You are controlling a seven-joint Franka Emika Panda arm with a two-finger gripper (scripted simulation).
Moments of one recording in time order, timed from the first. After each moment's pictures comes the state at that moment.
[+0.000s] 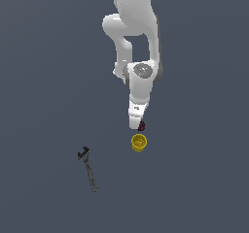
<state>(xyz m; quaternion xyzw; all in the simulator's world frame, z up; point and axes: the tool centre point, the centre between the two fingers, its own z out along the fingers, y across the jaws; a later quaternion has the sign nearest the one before) -0.073 0.066 0.058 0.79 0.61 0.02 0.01</state>
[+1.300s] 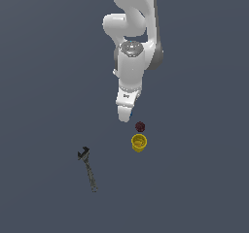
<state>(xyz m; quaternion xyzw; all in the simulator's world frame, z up) -0.058 0.022 0.144 0.79 0.61 0.01 0.01</state>
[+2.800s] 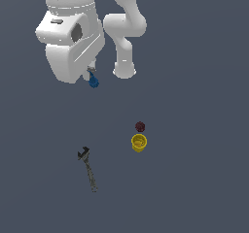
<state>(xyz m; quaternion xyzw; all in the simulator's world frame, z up) -0.007 -0.101 0.384 0.79 0.61 0.00 0.00</state>
